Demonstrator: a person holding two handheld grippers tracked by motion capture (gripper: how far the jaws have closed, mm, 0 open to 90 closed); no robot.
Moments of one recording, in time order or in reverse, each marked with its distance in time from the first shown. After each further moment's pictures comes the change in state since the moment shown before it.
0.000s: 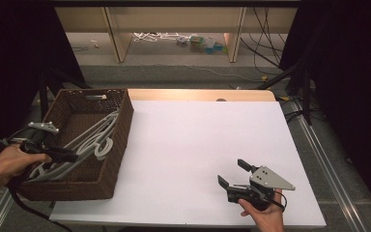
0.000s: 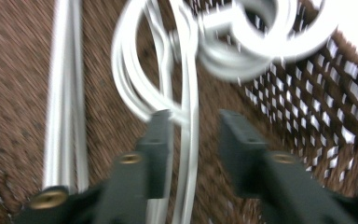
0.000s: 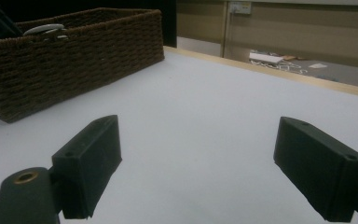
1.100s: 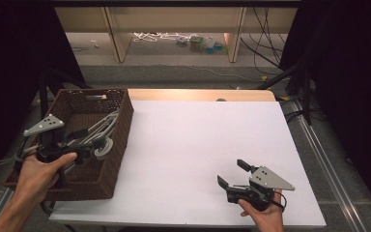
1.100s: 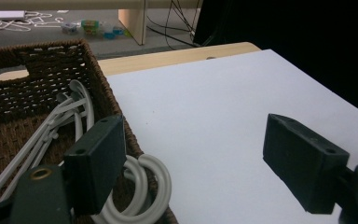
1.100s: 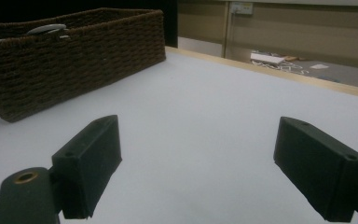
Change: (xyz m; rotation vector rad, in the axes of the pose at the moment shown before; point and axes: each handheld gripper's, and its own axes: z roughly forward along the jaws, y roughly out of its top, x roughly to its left) left arm -0.113 0.028 -0.016 -0.548 0.046 -0.121; right arm 0.001 -0.001 0.002 -0.017 0.016 0.009
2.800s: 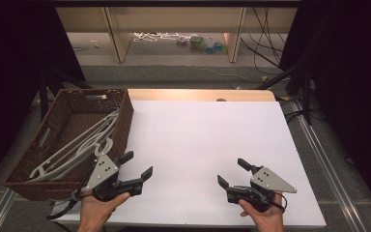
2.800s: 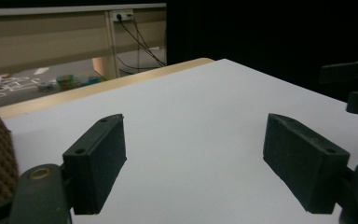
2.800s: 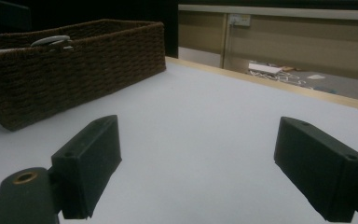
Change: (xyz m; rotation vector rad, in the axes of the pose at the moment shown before) left arm -0.098 -0.081 0.054 -0.171 -0.079 0.170; right arm 0.002 0.004 -0.005 -0.029 -0.021 -0.035
